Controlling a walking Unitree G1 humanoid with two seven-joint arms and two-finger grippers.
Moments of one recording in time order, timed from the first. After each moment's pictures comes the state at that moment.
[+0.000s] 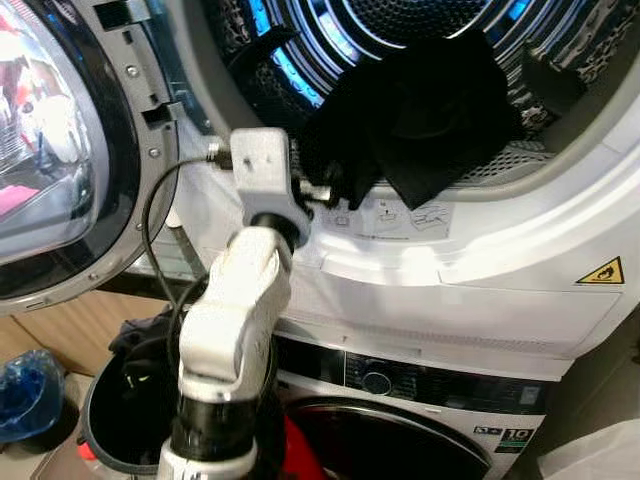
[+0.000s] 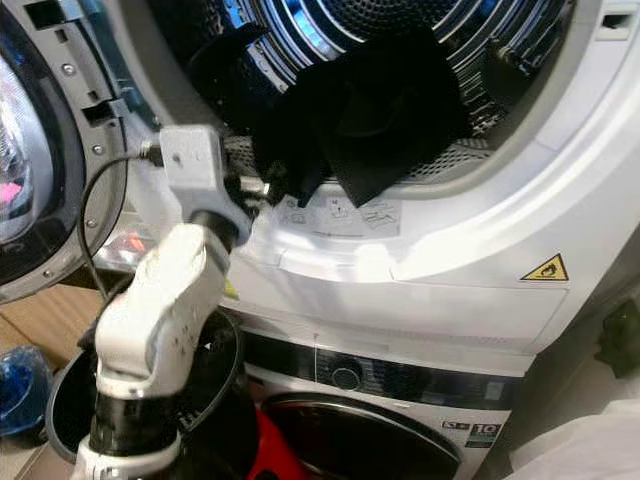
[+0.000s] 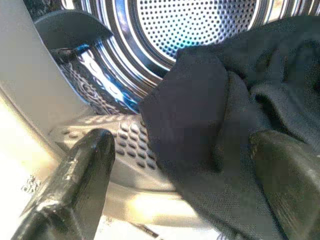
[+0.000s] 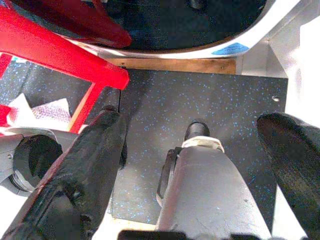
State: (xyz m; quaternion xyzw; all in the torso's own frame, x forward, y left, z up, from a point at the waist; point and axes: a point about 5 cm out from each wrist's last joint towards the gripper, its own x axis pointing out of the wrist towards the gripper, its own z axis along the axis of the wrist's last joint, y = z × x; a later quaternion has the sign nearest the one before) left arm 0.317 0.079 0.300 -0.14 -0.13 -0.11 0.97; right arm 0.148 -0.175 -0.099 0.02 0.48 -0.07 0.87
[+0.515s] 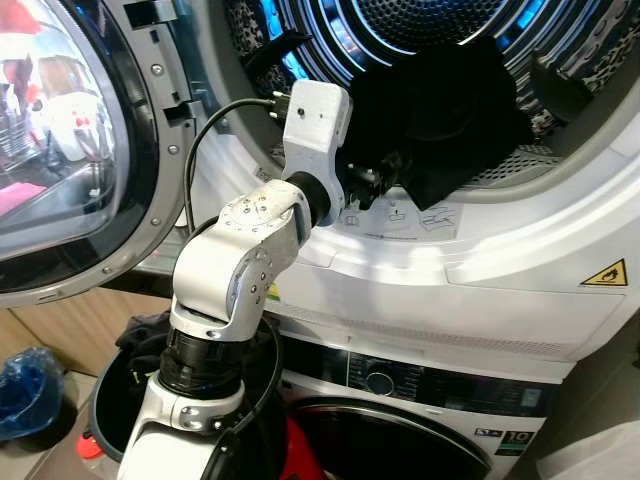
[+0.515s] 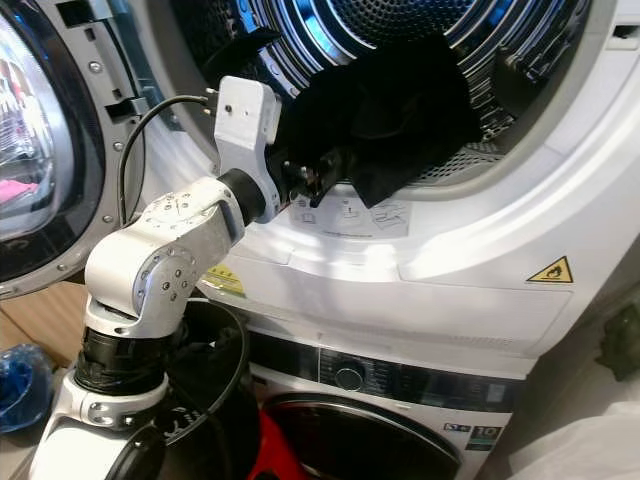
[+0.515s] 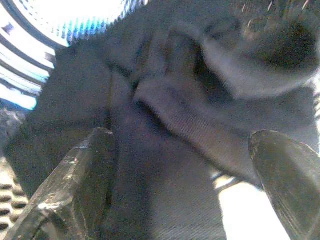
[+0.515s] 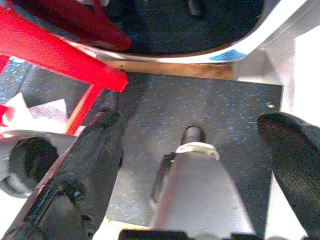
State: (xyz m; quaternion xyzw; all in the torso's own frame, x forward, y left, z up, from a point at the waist) left arm 0.330 0.057 0.317 -0.02 -0.09 -0.31 0.95; right arm 0.155 -0.178 -0.097 0.01 0.48 -0.06 0.88
